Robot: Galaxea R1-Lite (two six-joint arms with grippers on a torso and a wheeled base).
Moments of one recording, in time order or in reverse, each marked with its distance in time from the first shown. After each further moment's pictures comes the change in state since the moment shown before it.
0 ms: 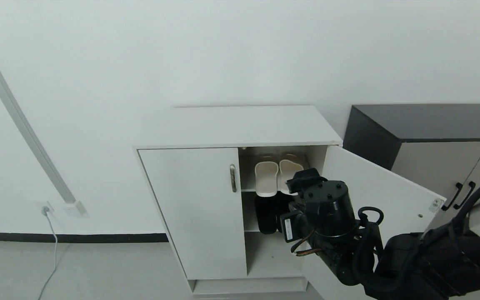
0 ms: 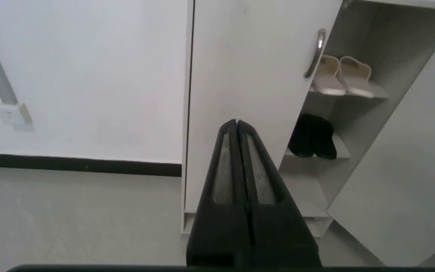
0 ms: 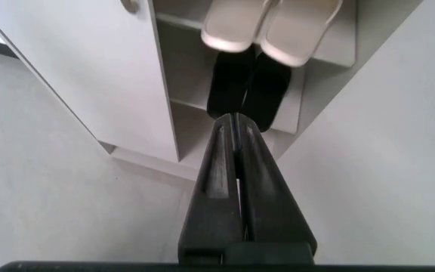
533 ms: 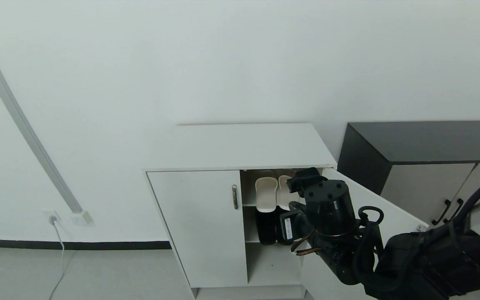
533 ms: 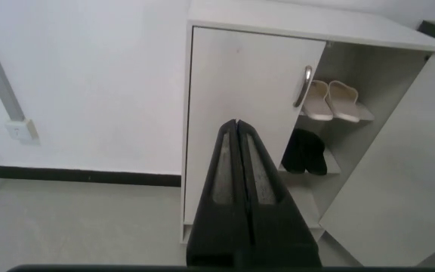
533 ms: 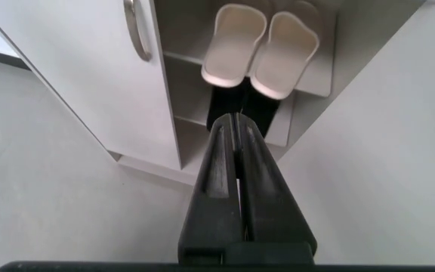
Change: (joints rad) left arm 0.000 0.000 0.000 0.000 0.000 0.000; right arm -0.001 -0.001 -0.003 0.000 0.001 -0.001
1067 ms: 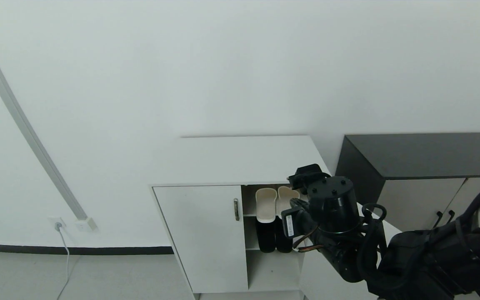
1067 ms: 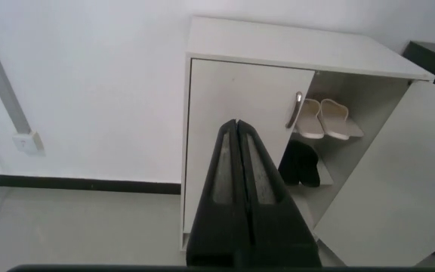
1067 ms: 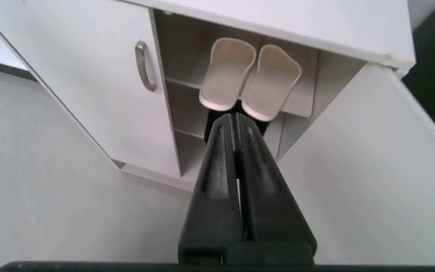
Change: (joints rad) left arm 0.000 0.000 0.000 -0.001 0.000 0.000; right arm -0.004 -0.016 0.001 -0.008 0.000 -0.017
